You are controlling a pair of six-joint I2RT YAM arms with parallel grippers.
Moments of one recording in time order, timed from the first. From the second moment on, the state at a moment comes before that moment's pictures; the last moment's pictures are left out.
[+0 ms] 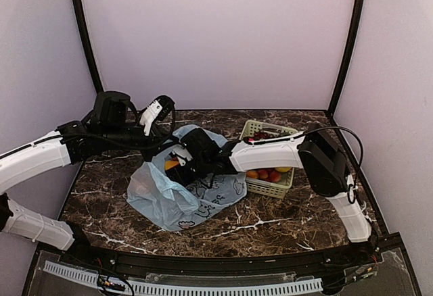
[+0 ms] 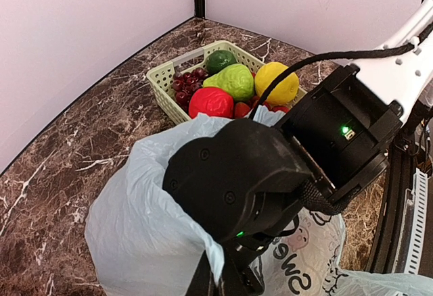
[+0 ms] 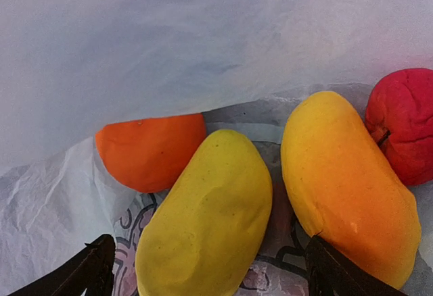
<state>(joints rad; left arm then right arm) -0.71 1.18 1.02 -0.33 0.26 0.12 1.05 2.31 1.77 -0.17 -0.24 0.28</state>
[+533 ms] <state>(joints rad) -0.71 1.16 0.98 -0.29 0.24 0.11 1.09 2.41 1.91 -0.30 -0.09 0.27</state>
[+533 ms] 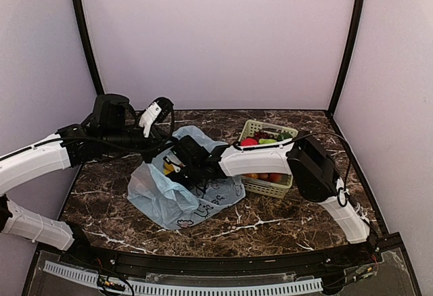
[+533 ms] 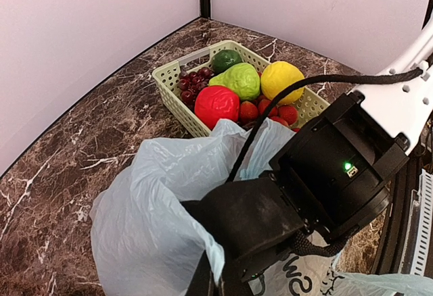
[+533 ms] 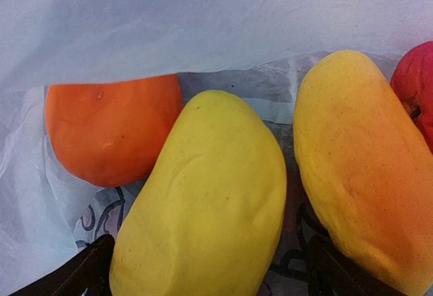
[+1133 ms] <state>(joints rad) -0.71 1.17 0.98 -0.29 0.21 0.10 1.09 2.45 1.96 -0.33 -0.09 0.26</state>
